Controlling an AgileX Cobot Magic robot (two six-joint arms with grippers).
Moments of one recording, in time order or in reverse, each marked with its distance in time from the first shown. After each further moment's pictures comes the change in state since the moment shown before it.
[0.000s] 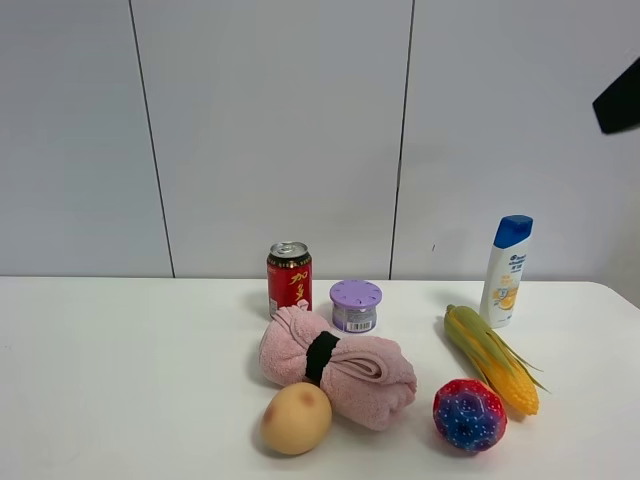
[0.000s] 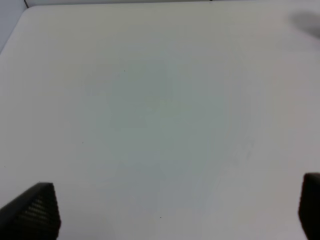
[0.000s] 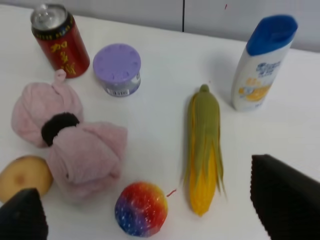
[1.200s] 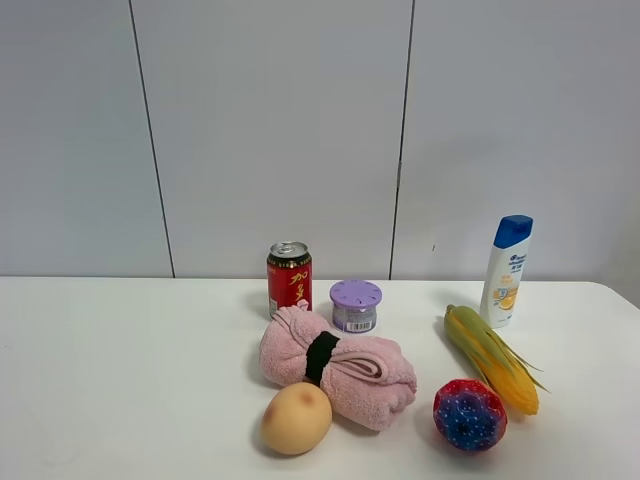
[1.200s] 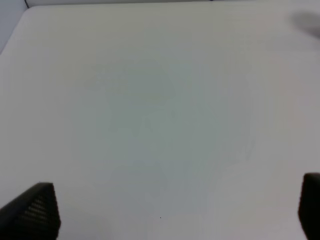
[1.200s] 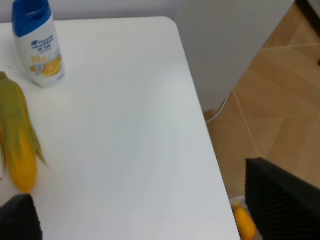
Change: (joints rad) left arm 0.000 0.000 0.000 0.000 0.000 0.000; right arm -0.528 -0.129 -0.123 0.002 0.348 -0.175
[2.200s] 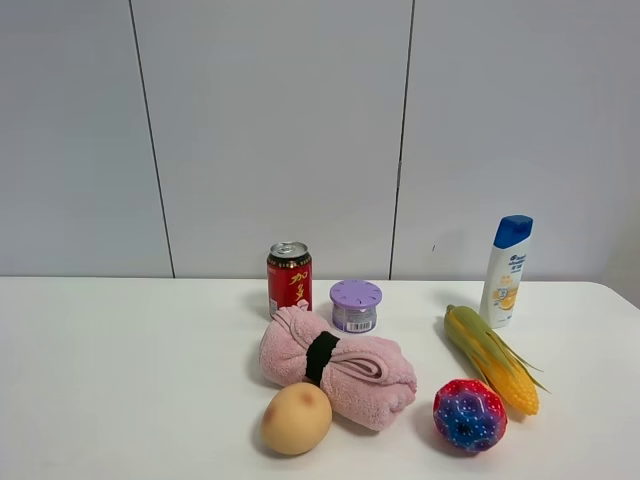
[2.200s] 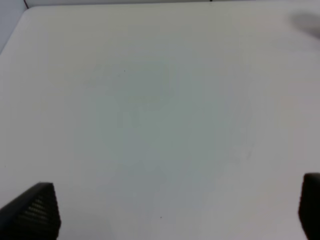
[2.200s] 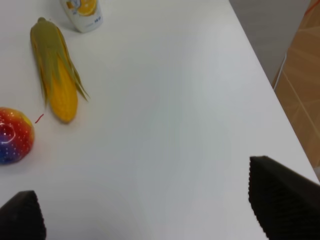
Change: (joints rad) left arm 0.000 0.000 0.000 0.001 0.000 0.000; right arm 0.000 -0.634 0.523 0.111 -0.015 0.073
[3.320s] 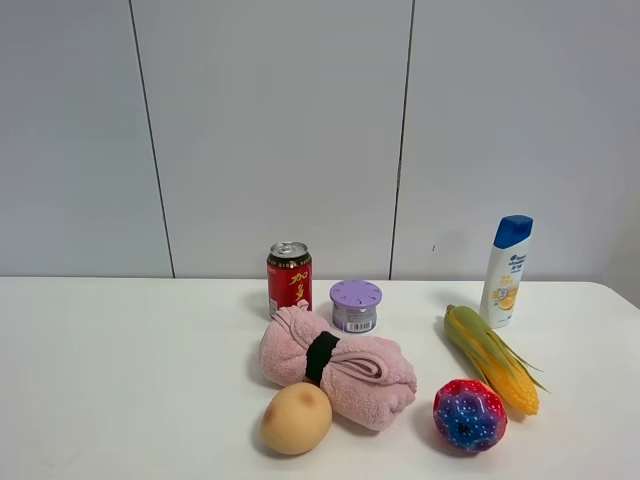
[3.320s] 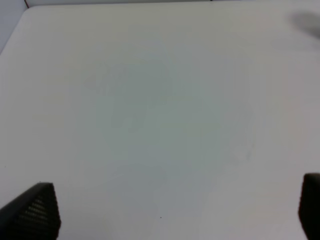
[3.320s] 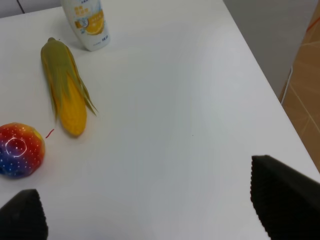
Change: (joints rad) left arm 0.000 0.000 0.000 0.000 0.000 0.000; right arm 0.000 -0.061 0.002 -0.006 -0.008 0.020
